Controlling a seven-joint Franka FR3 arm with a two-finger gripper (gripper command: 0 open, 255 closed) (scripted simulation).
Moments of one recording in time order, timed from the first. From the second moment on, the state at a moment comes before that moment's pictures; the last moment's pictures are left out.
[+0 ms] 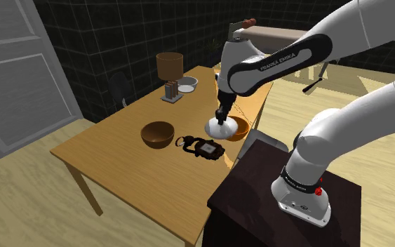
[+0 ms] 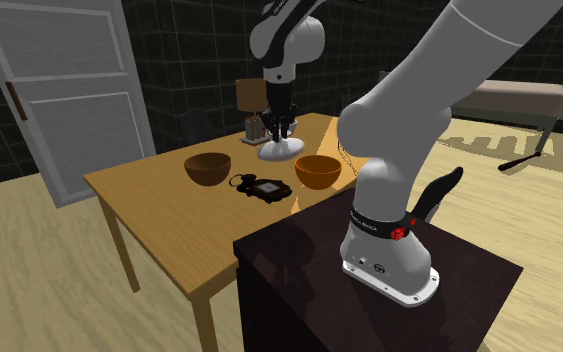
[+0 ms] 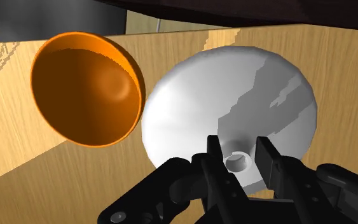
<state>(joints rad) -0.12 -0.58 0.17 -2.78 0.05 2.28 -0.12</state>
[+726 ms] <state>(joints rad) -0.28 -0.48 -0.06 -2.68 -0.08 2.28 -0.41</state>
